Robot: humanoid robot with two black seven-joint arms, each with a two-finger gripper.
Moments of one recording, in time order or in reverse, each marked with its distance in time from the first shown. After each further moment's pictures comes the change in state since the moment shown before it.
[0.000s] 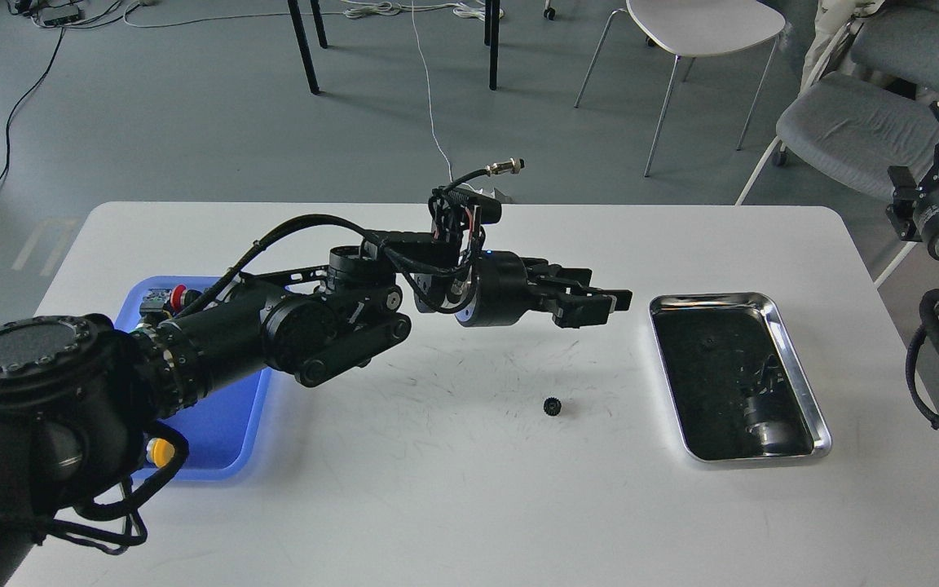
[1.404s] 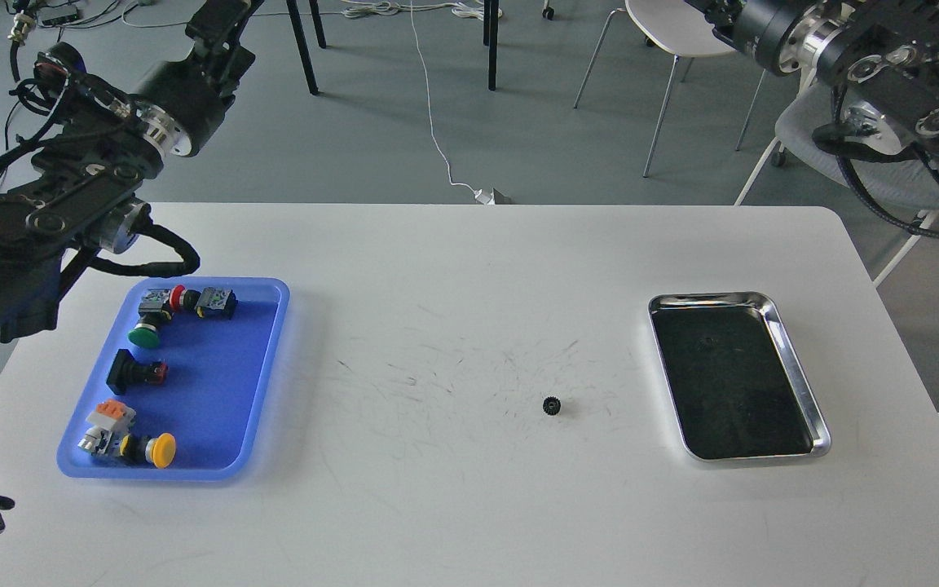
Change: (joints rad) left arm 0.008 0.463 -0.091 0.141 -0.962 0.171 0.000; right arm 0.537 0.217 -0.442 0.063 -0.442 0.065 0.000
